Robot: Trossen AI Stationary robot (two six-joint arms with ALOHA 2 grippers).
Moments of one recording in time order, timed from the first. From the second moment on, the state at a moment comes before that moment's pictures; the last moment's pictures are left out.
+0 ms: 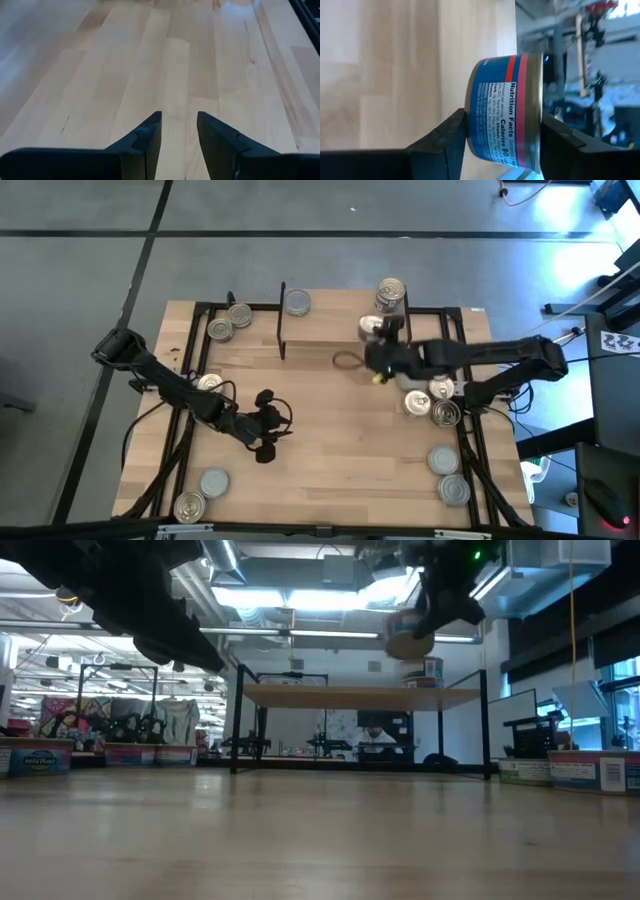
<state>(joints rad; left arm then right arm) -0.47 1.38 0.64 0.04 -0.48 -0.40 -0.02 1.37 1.19 -0.74 0.80 -0.44</state>
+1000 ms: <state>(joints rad) -0.47 1.38 0.64 0.04 -0.53 -0.39 -0.19 1.38 1.09 -0.77 0.67 -0.38</state>
